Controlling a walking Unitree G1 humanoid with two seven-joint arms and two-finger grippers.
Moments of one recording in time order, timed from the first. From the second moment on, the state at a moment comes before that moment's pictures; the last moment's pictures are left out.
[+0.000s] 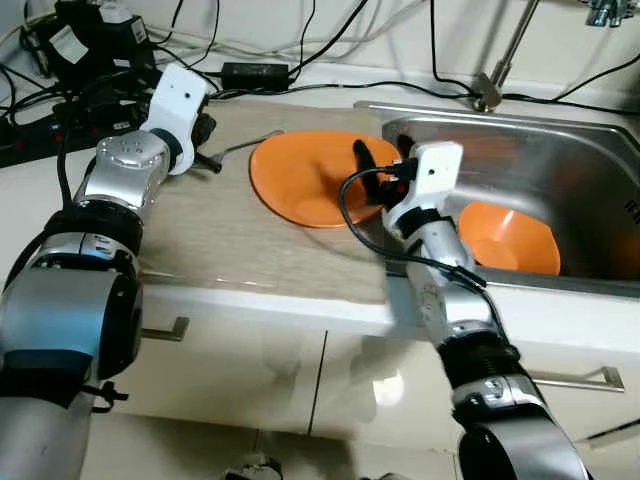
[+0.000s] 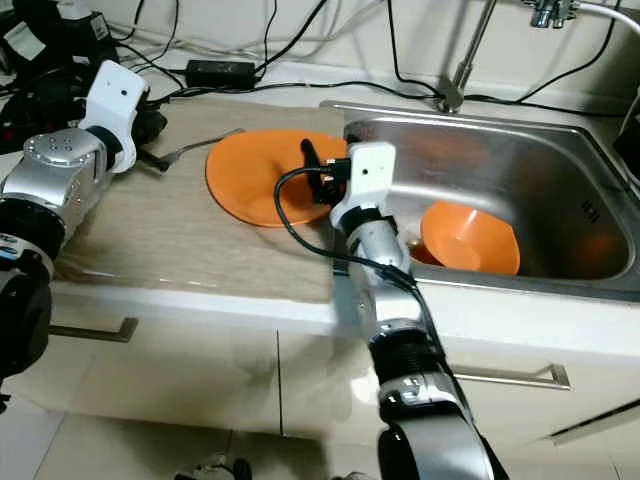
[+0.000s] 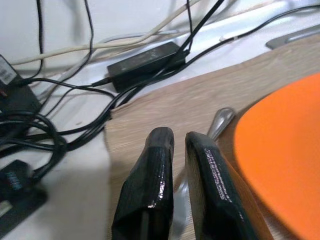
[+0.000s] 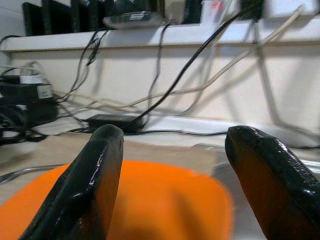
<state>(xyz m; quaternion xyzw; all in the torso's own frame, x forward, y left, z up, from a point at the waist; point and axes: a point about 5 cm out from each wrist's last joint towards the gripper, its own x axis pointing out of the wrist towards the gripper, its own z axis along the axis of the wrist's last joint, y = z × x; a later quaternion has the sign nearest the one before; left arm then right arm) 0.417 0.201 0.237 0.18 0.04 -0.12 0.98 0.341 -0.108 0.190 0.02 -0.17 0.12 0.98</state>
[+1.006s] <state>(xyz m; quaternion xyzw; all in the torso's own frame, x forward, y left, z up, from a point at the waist) 0.411 0.207 0.206 0.24 0.13 -0.13 0.95 0.309 -0.107 0.190 0.02 -0.13 0.11 0.98</state>
